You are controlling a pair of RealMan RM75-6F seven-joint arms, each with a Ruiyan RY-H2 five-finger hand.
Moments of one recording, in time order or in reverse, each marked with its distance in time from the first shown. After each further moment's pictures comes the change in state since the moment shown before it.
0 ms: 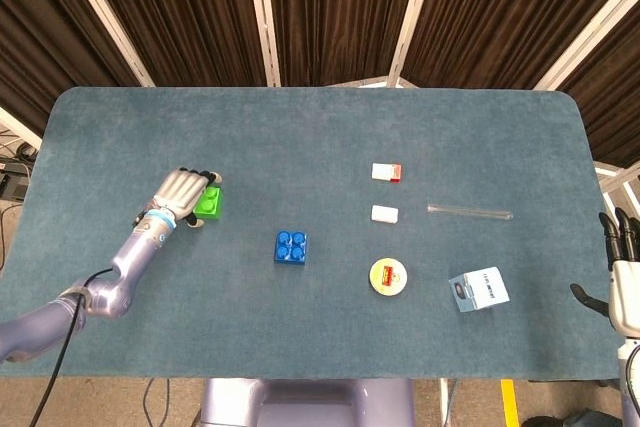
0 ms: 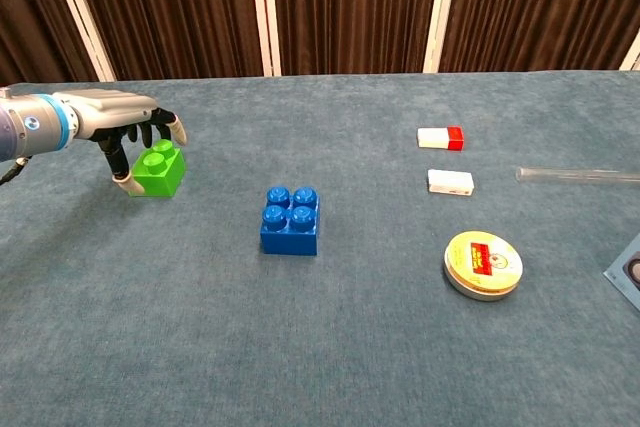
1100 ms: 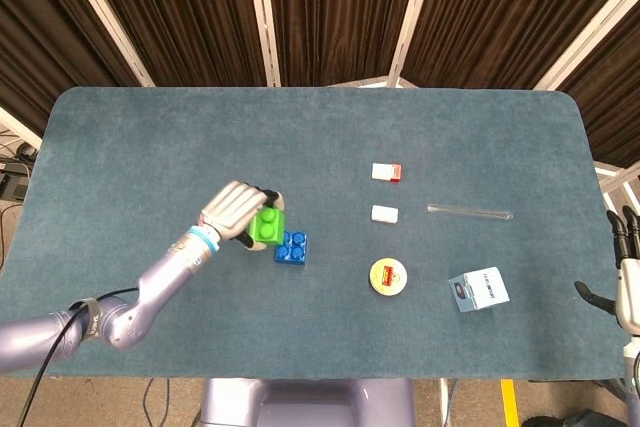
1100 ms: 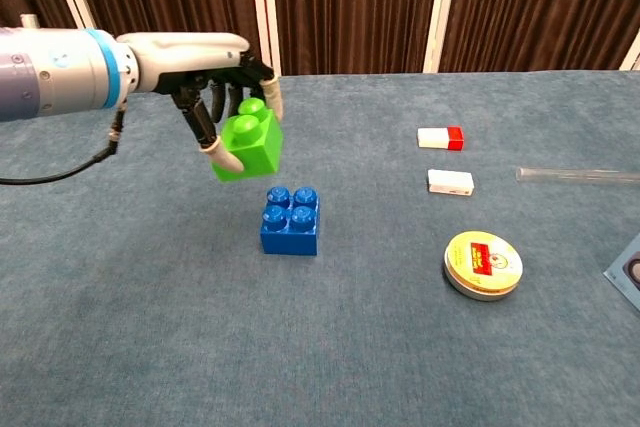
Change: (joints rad) left arm -0.071 0.189 -0.049 -0.613 -0.077 0.149 0.117; right arm -0.002 0.018 0.012 -0.004 0.022 -0.008 0.046
